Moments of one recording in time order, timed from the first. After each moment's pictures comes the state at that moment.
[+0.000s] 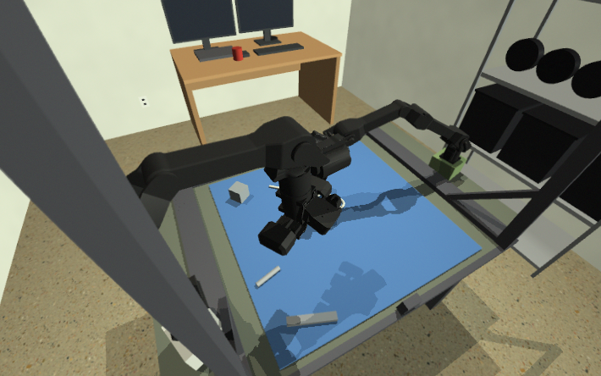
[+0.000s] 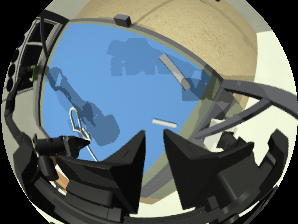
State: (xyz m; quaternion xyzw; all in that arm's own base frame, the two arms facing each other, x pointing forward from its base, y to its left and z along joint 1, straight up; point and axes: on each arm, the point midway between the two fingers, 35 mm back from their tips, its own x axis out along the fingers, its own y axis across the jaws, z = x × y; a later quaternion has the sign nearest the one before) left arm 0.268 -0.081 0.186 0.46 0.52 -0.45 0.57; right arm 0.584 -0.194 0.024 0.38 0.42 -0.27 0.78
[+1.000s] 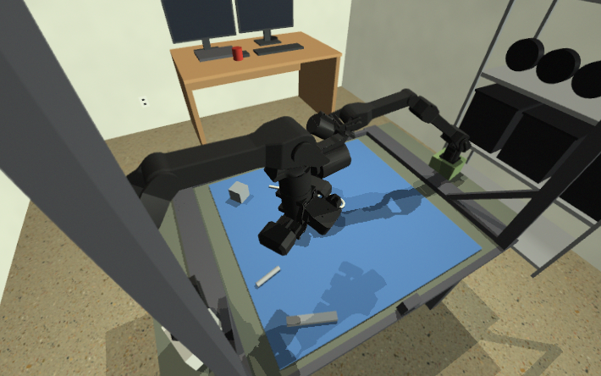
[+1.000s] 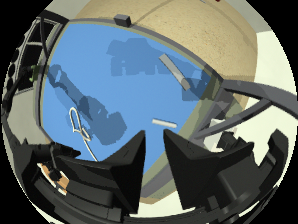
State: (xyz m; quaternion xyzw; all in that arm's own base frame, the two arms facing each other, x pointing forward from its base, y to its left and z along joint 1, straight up) left arm 0.268 -0.081 0.186 0.46 0.52 -0.45 0.57; right arm 0.583 -0.194 0.086 0.38 0.39 -0.26 0.80
